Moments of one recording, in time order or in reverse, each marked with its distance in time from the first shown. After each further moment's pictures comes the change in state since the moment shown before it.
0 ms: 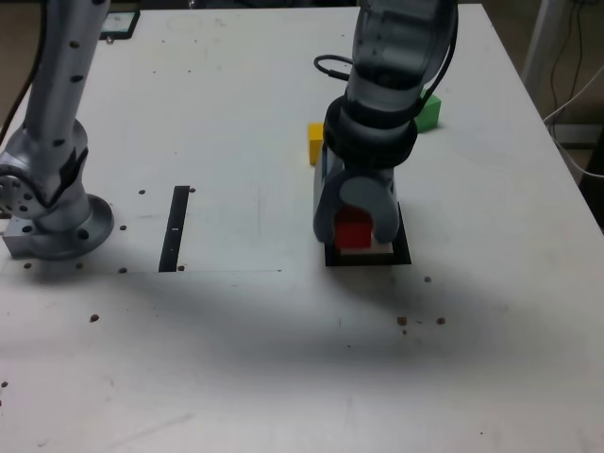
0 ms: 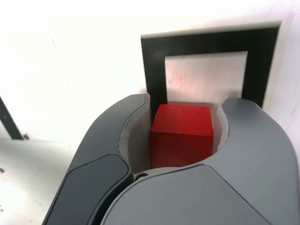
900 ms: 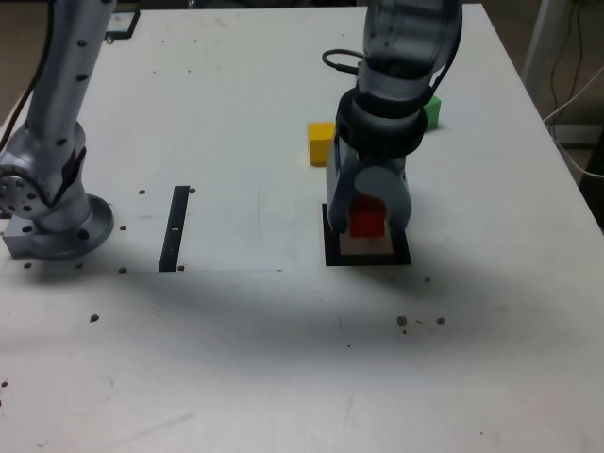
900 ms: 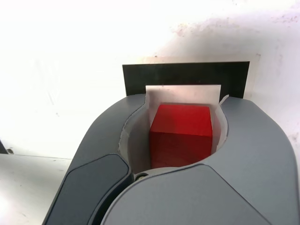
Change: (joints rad) arm 0.053 0.022 -0.011 -0.041 0.008 0.020
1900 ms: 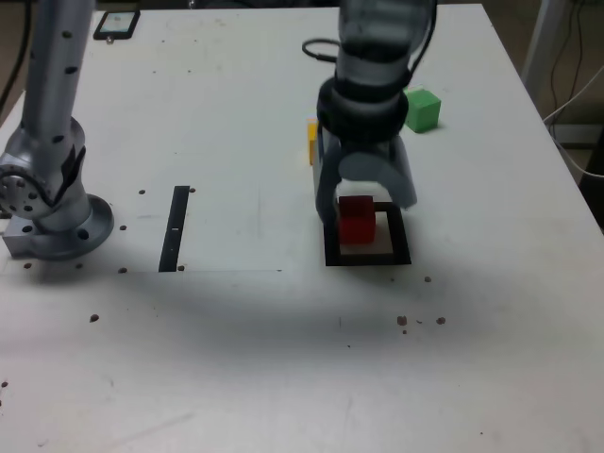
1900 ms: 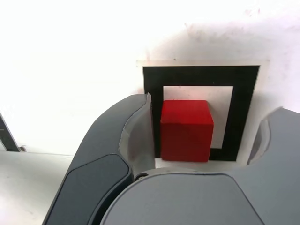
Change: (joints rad) arm 0.021 -0.112 0.083 -0.022 0.001 -0.007
